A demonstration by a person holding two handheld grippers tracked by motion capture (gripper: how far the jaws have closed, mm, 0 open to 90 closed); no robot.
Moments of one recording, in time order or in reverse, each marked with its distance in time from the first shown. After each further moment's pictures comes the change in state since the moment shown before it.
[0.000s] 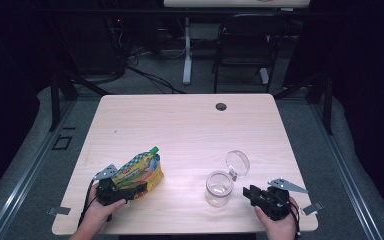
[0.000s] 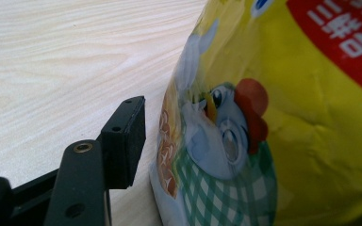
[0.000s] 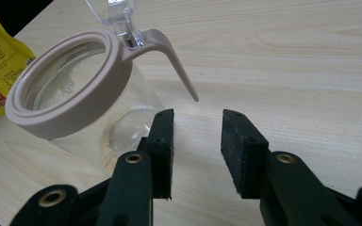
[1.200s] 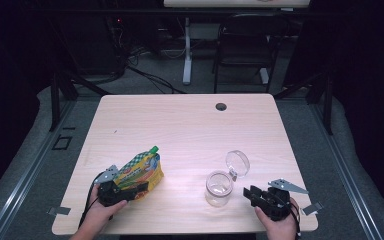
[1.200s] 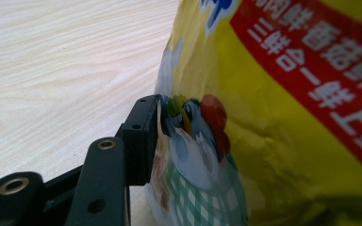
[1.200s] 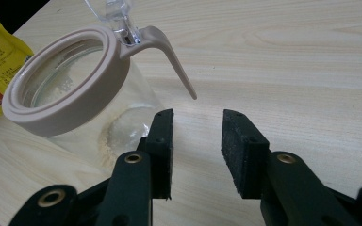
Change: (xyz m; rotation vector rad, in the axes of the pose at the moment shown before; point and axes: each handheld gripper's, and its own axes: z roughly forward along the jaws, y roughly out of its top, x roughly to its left) left arm -0.007 0.001 0.001 -0.025 -0.005 0.102; right arm 0.000 -0.001 0.000 0.001 -0.006 0.001
